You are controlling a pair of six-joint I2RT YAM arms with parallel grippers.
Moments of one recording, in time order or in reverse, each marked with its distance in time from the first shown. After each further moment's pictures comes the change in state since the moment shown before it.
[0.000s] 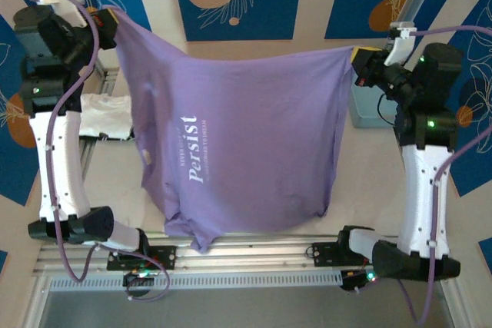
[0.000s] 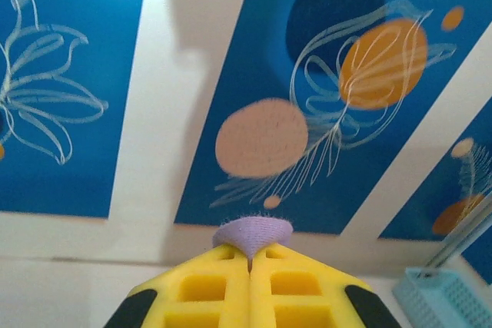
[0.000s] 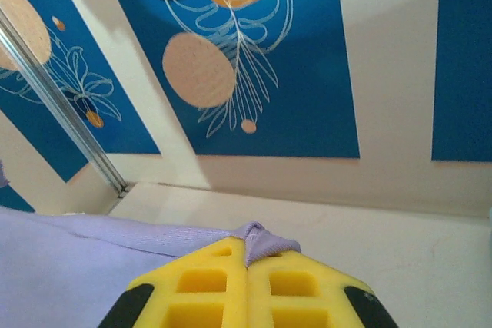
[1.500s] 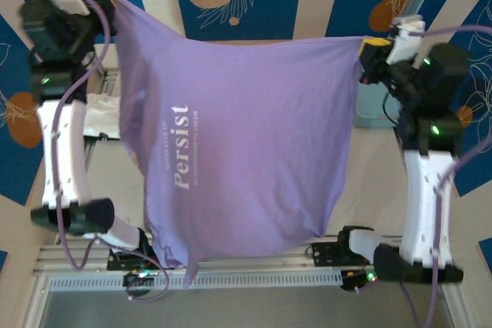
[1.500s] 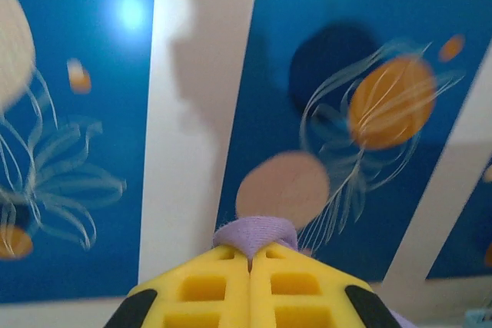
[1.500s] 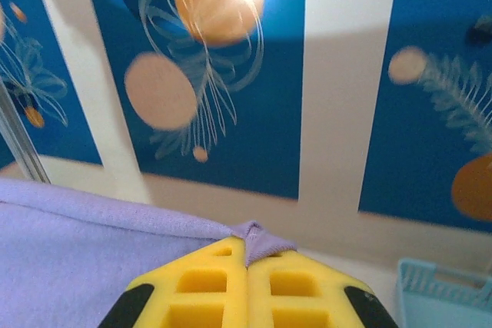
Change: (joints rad) left arm -0.013 0.097 -0.032 0.241 -0.037 0.100; right arm 0.037 0.013 0.023 0.045 0.151 -0.192
